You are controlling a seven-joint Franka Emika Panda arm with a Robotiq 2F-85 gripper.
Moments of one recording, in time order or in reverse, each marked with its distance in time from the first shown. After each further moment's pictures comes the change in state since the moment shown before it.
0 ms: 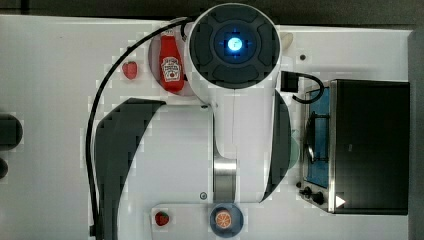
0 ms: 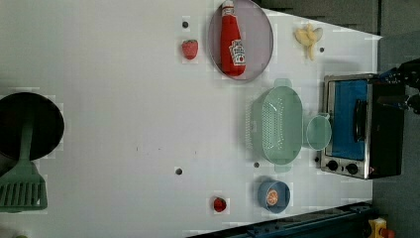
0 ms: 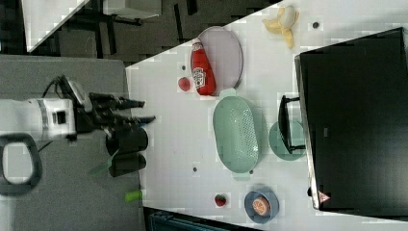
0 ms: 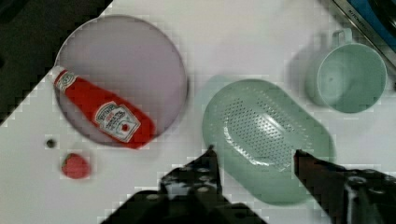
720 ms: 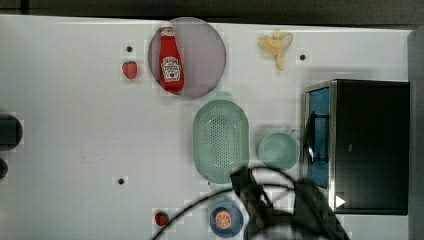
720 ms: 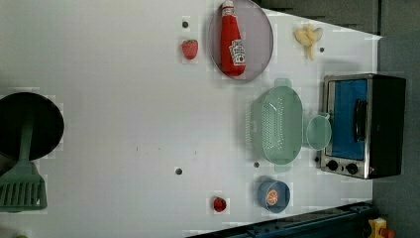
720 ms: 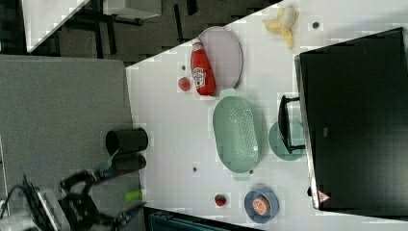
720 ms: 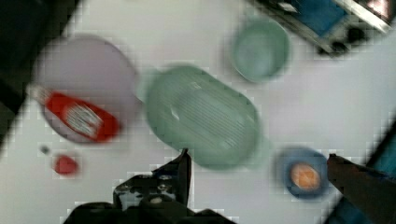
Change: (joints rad) arm -0.023 -0.593 -0.087 -0.377 -0.037 -0.018 0.065
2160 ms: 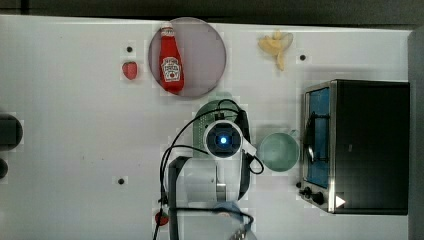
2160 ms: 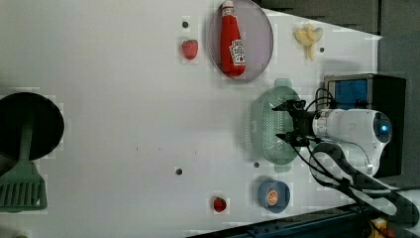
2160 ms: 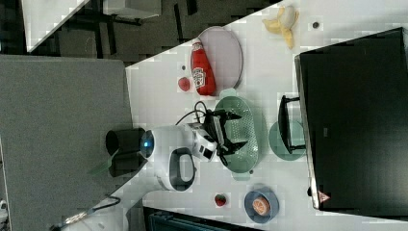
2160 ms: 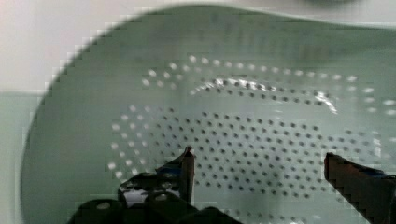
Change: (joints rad) arm 0.023 0.940 0.047 -0.264 -0.007 1.013 0.556
